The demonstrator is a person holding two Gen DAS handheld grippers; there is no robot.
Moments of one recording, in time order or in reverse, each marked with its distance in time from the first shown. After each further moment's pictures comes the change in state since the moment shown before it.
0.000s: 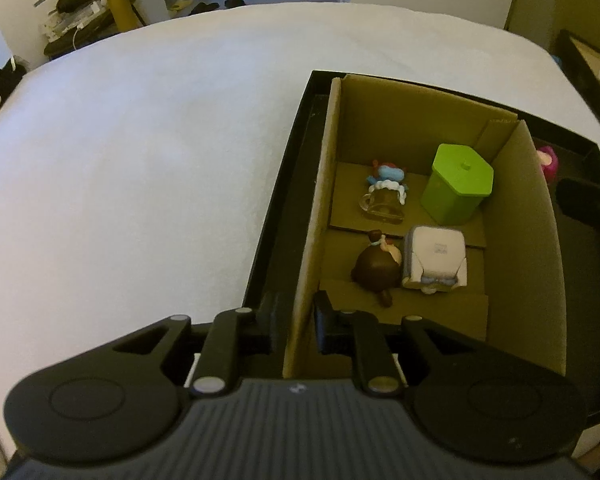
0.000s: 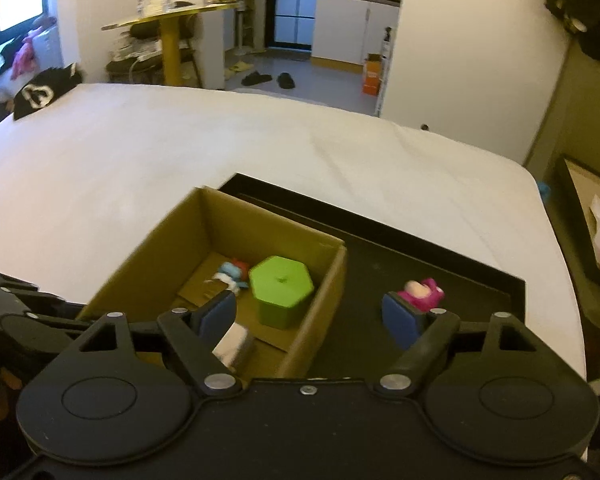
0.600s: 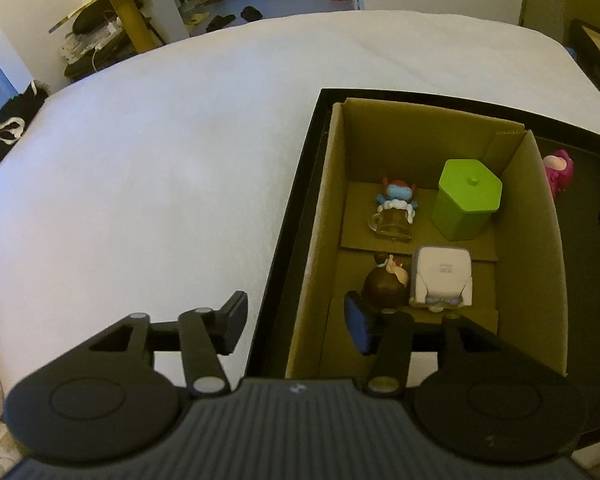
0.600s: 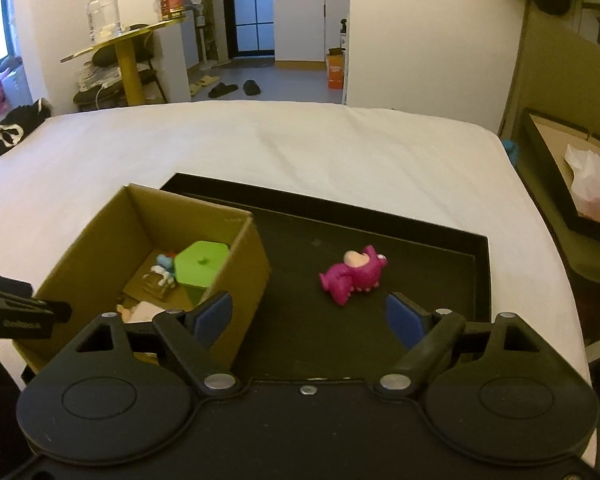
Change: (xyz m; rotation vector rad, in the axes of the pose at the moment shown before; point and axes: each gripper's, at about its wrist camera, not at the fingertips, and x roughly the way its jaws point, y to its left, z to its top) left arm -0.009 -0.017 0.014 0.037 -0.018 0.109; right arm 0.013 -0.066 -0.034 0.135 -0.020 -0.013
